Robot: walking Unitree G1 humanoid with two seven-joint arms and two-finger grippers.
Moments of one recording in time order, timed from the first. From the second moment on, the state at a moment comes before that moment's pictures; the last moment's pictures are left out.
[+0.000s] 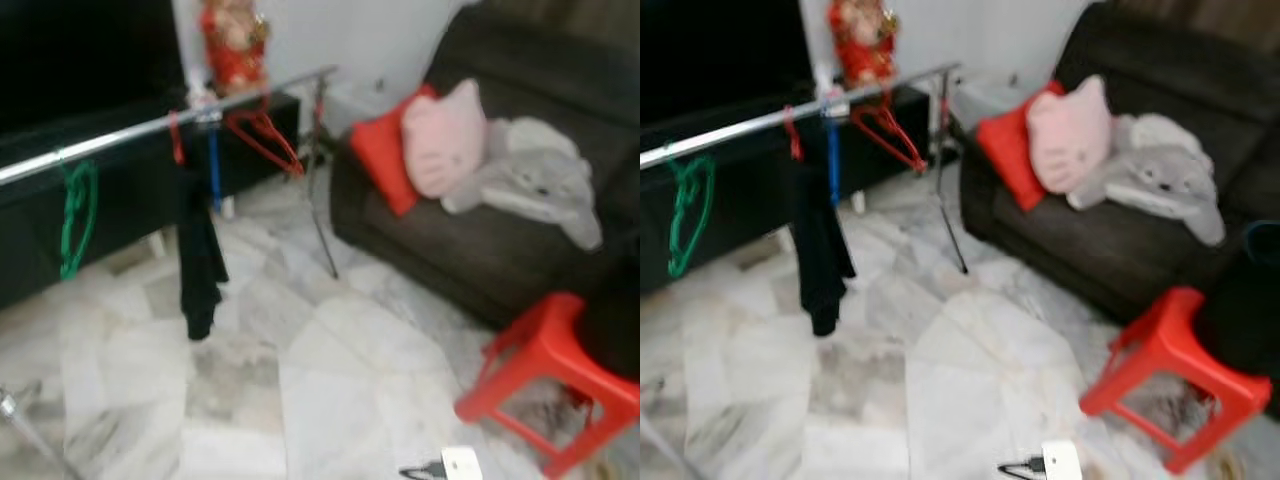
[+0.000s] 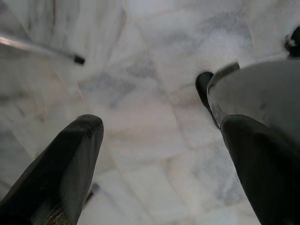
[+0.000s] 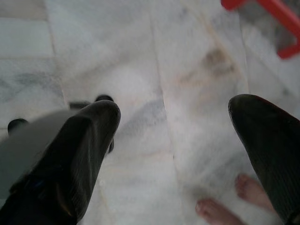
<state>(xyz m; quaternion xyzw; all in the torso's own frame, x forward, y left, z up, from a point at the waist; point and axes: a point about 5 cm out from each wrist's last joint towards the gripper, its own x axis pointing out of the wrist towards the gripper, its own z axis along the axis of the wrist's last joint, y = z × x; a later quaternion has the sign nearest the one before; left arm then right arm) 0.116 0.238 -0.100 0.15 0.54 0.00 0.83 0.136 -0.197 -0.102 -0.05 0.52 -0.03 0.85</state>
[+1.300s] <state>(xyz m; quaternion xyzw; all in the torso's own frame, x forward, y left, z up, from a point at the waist) 0.110 0.245 -0.100 0.15 0.55 0.00 0.82 0.144 -0.195 -0.100 -0.05 0.51 -0.02 0.86</state>
